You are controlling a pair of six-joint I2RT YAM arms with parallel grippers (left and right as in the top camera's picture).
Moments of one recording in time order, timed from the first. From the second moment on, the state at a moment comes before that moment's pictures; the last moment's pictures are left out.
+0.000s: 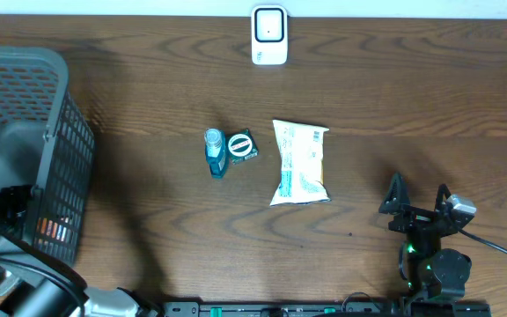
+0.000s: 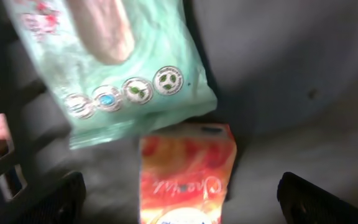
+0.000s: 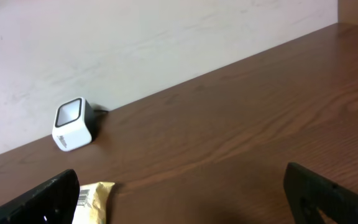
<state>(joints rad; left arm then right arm) 0.91 1.67 1.18 -1.04 -0.01 -0.71 -0.06 0.01 0.01 -0.07 0.04 0.35</state>
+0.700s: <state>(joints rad) 0.91 1.74 1.08 -0.94 0.04 -0.69 -0.06 0.01 0.01 -0.07 0.04 0.35</state>
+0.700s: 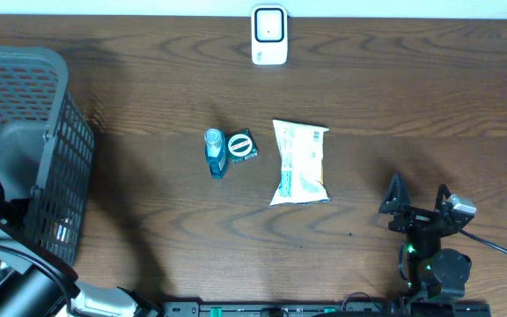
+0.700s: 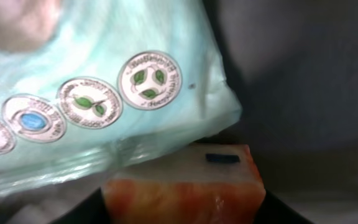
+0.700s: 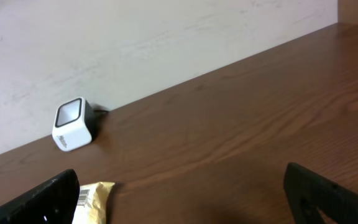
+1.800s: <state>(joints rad) 0.04 1.15 1.56 -1.08 0.47 -0.56 -0.06 0.01 0.01 -0.07 0.04 0.35</state>
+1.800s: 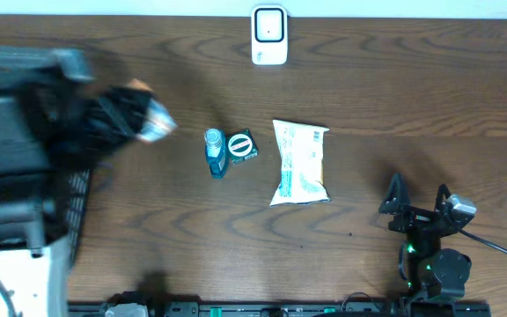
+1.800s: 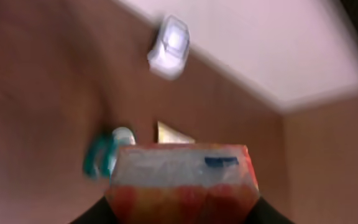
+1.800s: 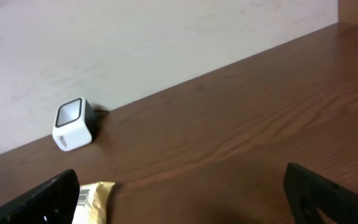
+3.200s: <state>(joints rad) -0.70 1.34 1.50 -1.00 -0.09 -0.40 -0.06 0.01 0.01 -0.07 0.04 0.35</state>
